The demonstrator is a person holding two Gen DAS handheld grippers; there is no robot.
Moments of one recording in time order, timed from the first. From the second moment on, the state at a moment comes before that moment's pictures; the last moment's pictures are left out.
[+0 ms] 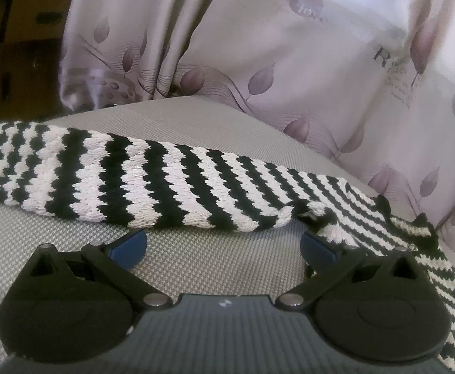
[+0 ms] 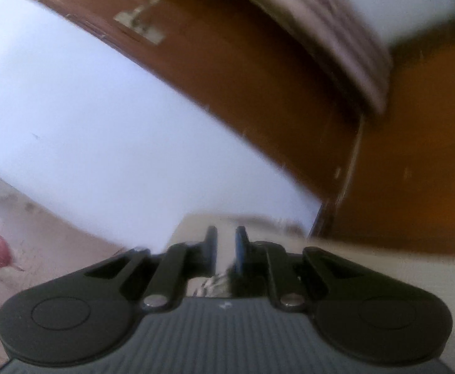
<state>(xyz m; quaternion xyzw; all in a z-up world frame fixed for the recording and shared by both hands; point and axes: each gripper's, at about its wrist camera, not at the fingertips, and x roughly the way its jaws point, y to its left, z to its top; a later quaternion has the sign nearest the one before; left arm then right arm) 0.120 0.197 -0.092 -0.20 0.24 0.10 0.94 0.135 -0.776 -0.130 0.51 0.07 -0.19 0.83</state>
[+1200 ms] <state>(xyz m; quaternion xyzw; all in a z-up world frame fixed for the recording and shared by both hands) 0.114 0.199 -0.090 -0.21 0.24 0.11 0.94 0.148 -0.731 -0.144 0.60 0.09 -0.15 0.78</state>
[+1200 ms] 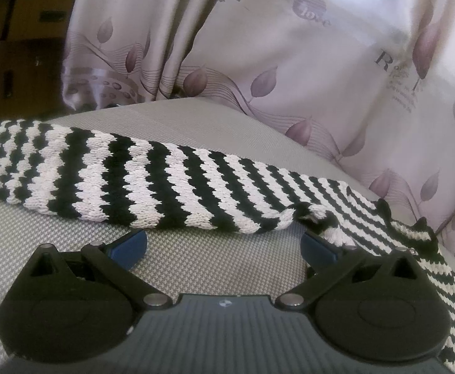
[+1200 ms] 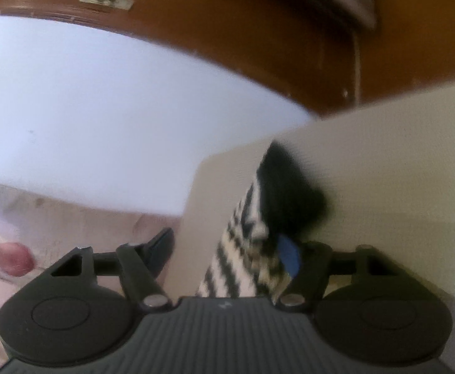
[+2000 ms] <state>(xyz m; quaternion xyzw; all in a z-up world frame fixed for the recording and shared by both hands) 0.113 0.210 -0.093 -0.24 0.22 0.10 0.94 0.220 -0.595 0.013 0.47 0.08 0.04 0.88</state>
